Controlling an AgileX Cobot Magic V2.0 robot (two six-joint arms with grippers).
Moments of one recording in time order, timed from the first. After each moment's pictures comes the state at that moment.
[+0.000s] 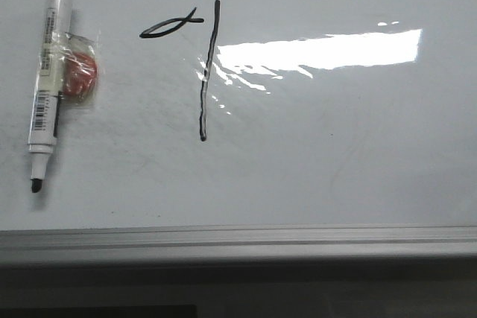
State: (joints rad) left arm -0.08 0.00 -0.01 -0.11 0.33 0.06; right arm 1.07 0.03 -0.12 -0.42 0.34 0.34
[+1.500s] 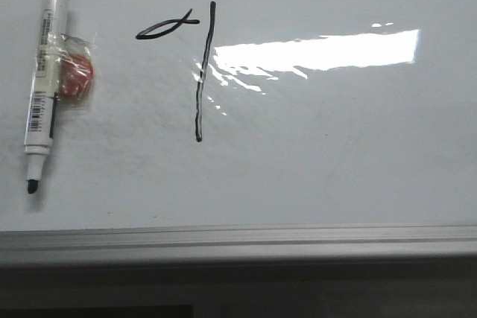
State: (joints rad) left arm -0.08 0.00 -0.01 -0.11 0.33 0.06; right arm -0.02 -0.01 0.01 -0.02 0.32 0.01
